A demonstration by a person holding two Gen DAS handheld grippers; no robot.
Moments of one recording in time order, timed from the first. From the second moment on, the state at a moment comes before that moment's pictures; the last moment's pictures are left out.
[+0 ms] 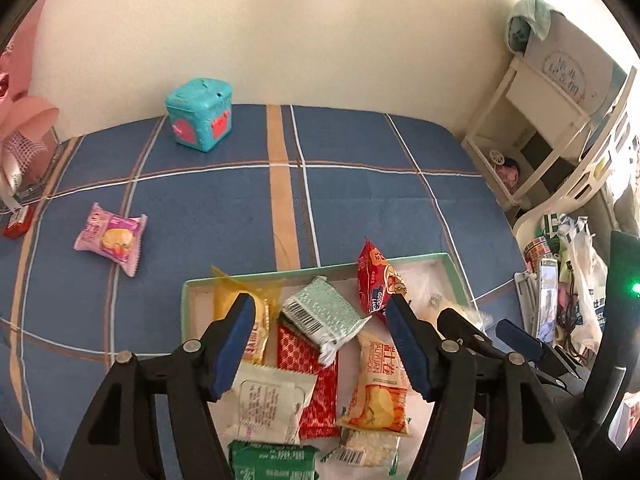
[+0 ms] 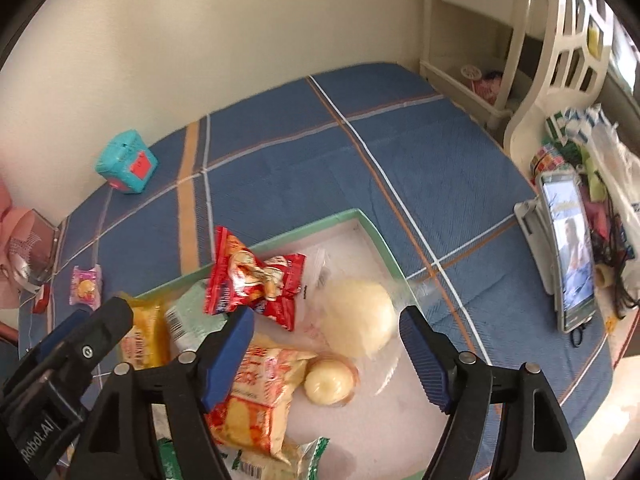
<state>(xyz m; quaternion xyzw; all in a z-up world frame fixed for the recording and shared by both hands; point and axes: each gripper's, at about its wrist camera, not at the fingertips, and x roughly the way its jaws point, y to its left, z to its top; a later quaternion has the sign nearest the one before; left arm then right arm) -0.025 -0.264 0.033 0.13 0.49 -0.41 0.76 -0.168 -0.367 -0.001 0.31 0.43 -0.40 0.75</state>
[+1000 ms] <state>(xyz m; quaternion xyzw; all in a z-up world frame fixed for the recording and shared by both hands) 0.003 -0.145 0.064 0.13 0.47 -0.32 0.81 -0.147 -0.272 0.033 0.26 0.44 -0.33 0.79</state>
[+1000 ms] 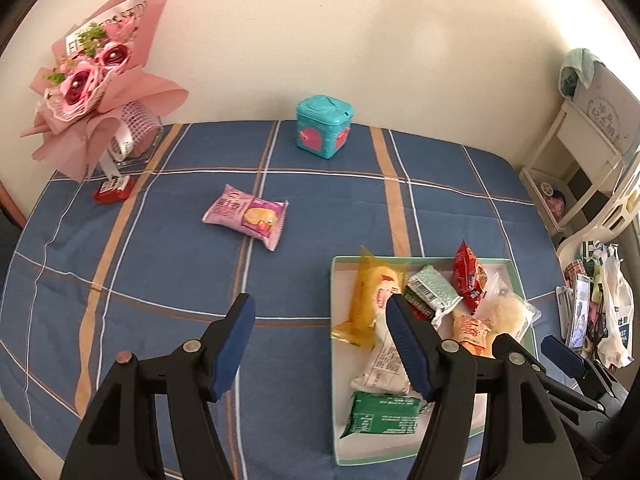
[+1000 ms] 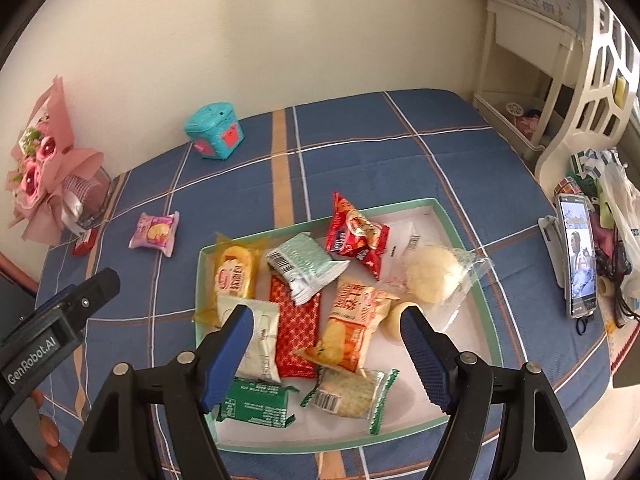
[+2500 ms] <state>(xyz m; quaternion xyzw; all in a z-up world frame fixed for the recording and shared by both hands) 0.093 -0.052 0.033 0.14 0.50 -0.17 0.84 -0.059 -0.199 0.008 0.22 0.47 -0.25 0.81</state>
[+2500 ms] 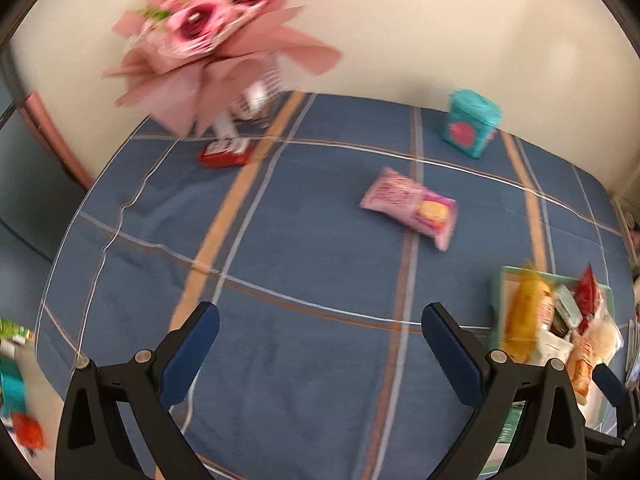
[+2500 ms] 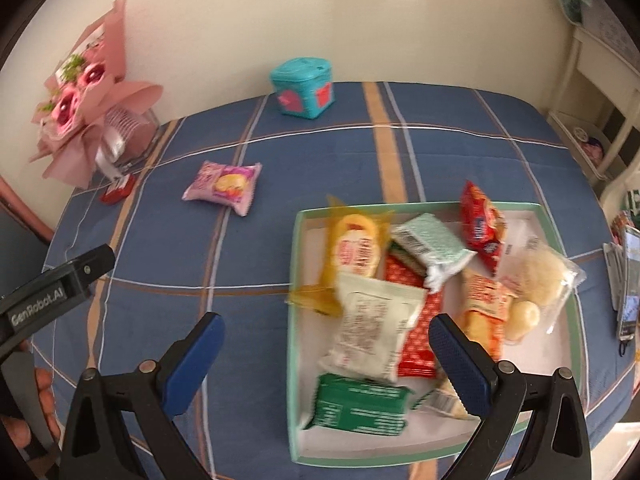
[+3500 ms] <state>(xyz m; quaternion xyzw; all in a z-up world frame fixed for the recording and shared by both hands) 0.168 0.025 0.006 0.04 0.54 -0.16 0.83 0.014 -0.151 -0.020 0.20 0.50 -0.20 0.82</state>
